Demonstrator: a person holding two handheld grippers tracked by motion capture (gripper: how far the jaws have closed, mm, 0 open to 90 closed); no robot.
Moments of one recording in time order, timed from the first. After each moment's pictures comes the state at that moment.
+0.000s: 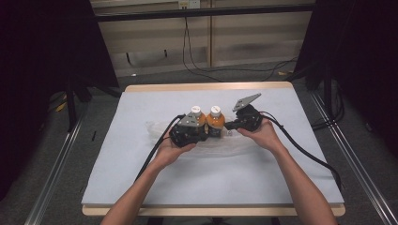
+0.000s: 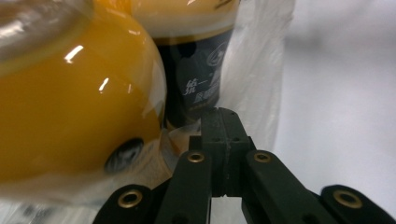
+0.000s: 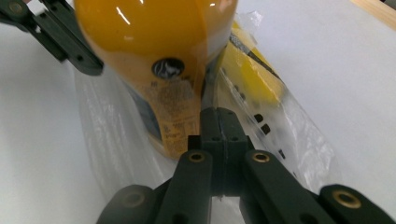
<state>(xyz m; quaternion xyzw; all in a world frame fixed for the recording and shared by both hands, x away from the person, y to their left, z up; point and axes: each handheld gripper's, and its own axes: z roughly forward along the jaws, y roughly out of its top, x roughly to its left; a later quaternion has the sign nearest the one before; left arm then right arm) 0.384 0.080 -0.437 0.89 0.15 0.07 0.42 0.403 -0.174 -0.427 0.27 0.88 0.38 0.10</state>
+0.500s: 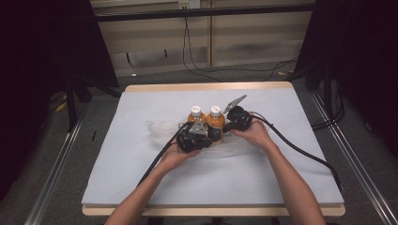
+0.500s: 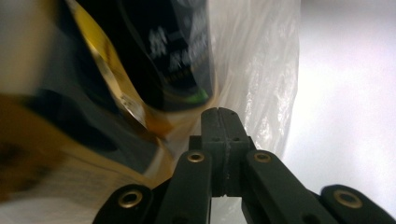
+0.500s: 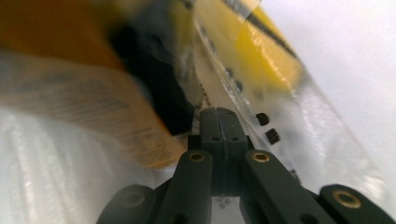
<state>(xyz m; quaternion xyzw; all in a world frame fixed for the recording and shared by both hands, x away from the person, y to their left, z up) 0.378 0.065 -0.464 0.92 0.13 0.07 0.38 0.431 -0.155 -0.462 0.29 0.90 0.32 0.07</state>
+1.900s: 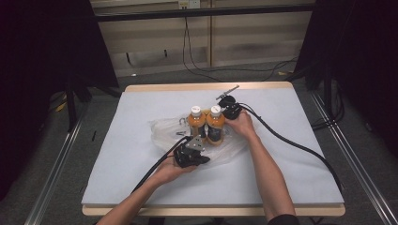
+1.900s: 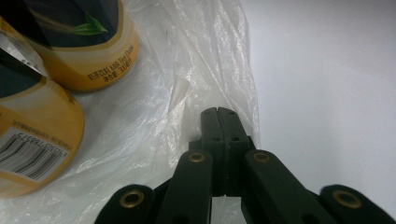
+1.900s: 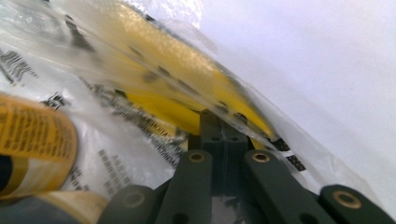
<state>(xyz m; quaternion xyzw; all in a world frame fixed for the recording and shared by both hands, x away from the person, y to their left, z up) 0.343 0.079 -0.477 0.93 0.09 0.02 0.36 0.491 -0.136 -0.480 0.40 0.85 0.34 0.07</state>
